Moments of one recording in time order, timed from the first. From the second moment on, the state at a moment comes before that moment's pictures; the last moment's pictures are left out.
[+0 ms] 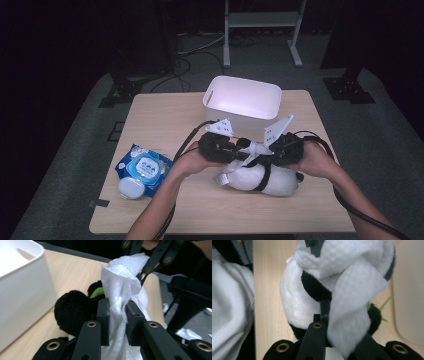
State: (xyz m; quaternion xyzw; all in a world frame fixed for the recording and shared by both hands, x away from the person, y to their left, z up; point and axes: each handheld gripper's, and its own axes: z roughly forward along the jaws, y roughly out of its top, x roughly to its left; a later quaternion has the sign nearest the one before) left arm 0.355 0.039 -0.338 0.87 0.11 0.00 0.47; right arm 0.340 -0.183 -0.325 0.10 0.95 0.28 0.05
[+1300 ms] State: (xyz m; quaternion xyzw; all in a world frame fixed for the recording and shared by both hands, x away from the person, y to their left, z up) left arm 0.369 0.114 -0.363 0.85 0.19 0.00 0.50; right arm 0.348 -0.147 -0.343 0.07 0.95 0.29 0.07
